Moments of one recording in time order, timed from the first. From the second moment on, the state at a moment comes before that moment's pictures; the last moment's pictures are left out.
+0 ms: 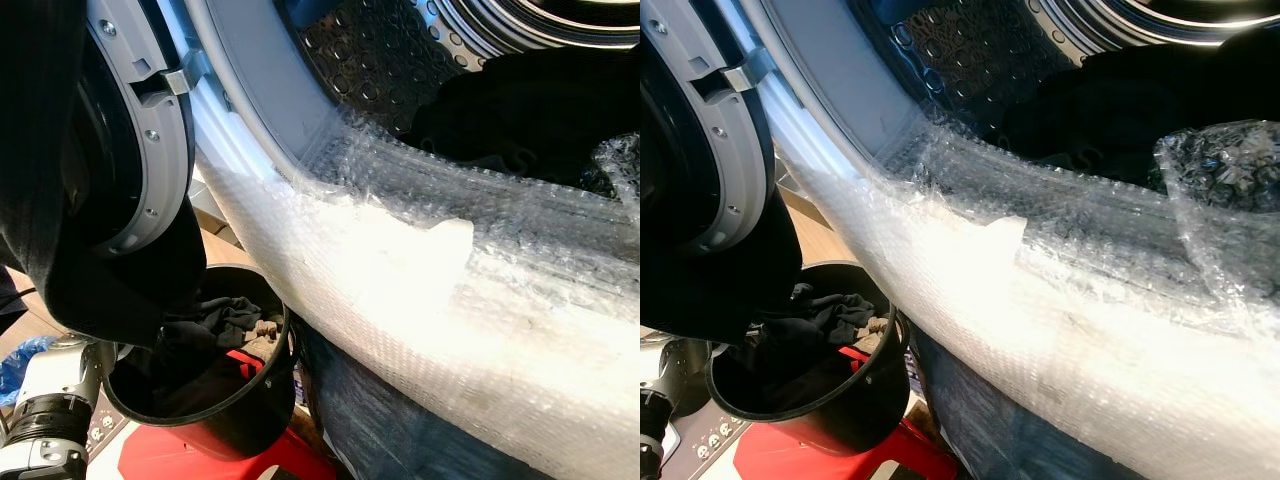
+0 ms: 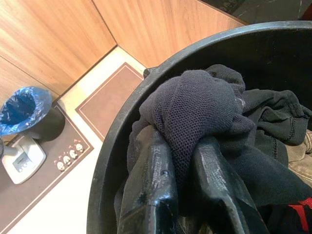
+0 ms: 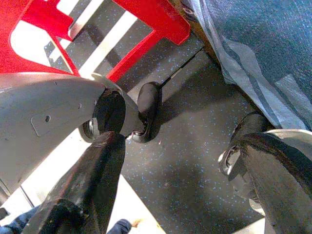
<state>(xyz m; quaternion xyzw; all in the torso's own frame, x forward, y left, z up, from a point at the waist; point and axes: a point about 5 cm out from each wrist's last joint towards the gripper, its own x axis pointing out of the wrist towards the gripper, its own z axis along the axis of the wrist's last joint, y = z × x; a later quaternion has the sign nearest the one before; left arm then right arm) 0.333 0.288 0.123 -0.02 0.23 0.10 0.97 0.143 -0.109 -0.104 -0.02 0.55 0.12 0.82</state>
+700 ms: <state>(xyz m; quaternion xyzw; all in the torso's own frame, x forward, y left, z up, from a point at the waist) 0.317 0.283 0.126 0.04 0.22 0.01 0.97 0.145 -0.108 -0.103 -0.02 0.55 0.12 0.82</state>
